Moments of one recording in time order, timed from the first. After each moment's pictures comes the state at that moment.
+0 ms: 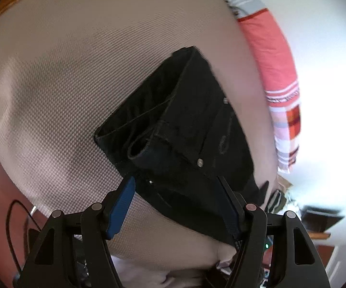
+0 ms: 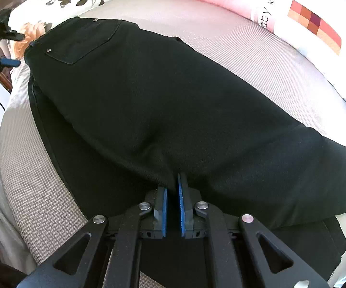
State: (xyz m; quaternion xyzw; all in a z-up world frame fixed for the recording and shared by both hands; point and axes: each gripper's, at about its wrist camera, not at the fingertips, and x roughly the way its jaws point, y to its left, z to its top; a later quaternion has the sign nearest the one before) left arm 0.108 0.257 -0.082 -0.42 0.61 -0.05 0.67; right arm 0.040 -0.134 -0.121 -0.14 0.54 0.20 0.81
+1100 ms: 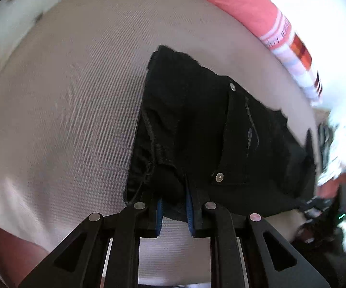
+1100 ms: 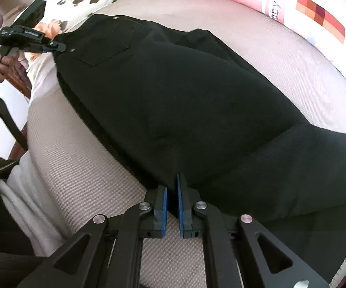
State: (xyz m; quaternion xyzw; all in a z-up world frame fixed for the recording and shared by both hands) left arm 0.143 0.249 -0.091 -0.13 0.62 -0.15 0.76; right arm 0.000 -0.114 -0.103 -0.10 0.57 0.23 0.79
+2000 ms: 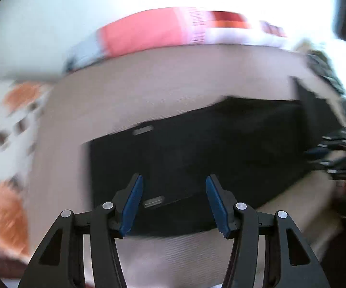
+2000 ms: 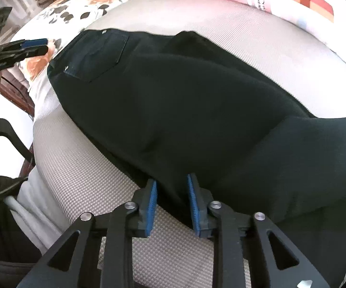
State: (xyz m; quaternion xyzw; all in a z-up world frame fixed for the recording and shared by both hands) left arm 0.080 0.105 -0.009 0.13 0.48 -0.24 0.84; right arm 0.002 -0.141 -0.102 -0.04 0.56 0.22 0.80
